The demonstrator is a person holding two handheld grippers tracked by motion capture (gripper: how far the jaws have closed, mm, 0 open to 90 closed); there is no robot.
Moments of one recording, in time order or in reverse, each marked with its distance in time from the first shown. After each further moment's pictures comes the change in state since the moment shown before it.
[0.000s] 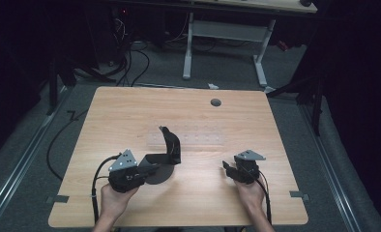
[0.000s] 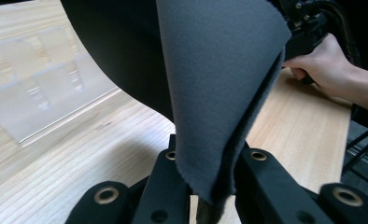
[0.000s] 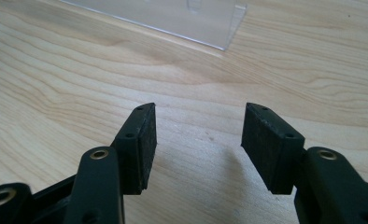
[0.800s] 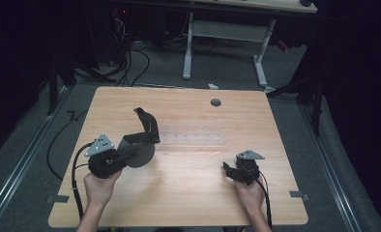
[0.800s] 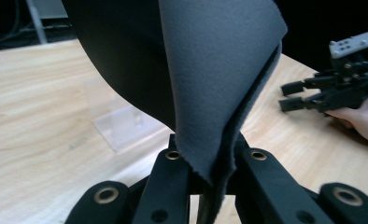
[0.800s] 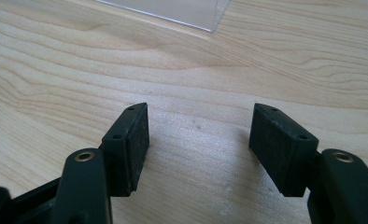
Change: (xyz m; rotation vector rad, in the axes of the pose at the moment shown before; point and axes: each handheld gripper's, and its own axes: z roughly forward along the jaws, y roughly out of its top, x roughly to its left) left arm 0.027 0.053 -0.018 -0.176 0.119 -0.013; right arm -0.004 -0.004 0.007 0.036 -0.027 0.019
